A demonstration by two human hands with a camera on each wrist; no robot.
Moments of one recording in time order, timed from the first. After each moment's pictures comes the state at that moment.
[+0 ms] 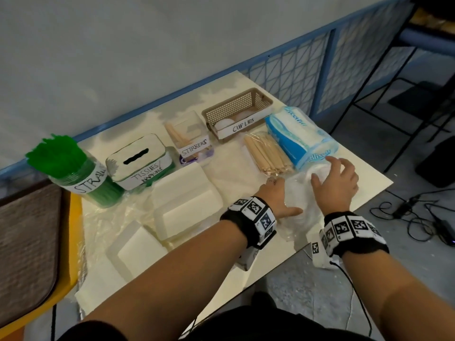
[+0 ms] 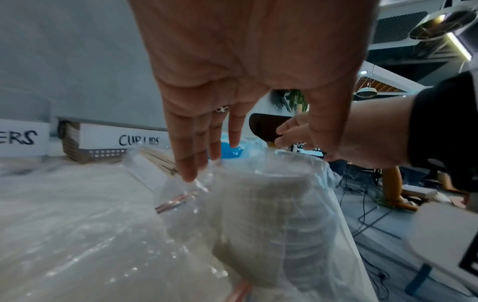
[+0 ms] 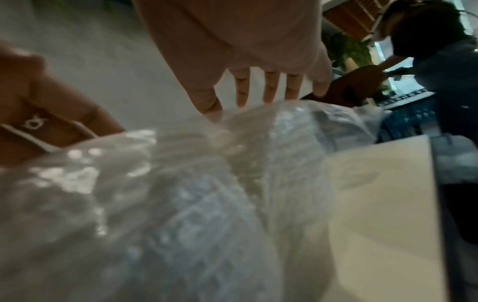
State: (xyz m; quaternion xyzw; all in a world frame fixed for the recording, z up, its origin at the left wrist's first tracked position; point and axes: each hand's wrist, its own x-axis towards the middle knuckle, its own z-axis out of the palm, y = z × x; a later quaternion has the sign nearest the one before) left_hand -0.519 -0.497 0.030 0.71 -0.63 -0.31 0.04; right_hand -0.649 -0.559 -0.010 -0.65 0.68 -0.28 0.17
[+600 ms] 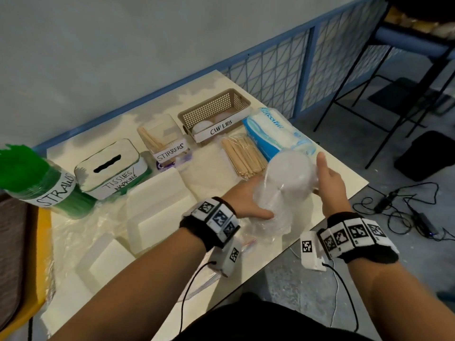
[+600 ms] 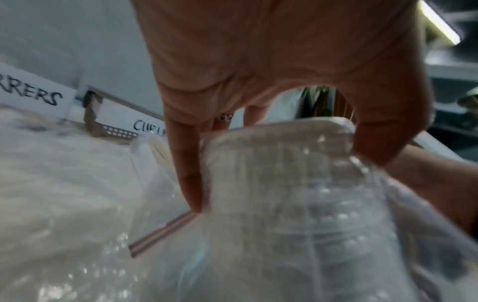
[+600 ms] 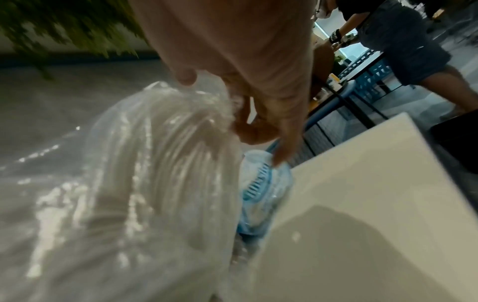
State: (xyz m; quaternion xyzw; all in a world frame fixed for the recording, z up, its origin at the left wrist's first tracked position) left_hand -0.500 -0.505 0.042 0.67 -0.59 -0.42 0.14; right_hand -0.679 -0.575 0.027 -0.46 0.61 -0.37 0.52
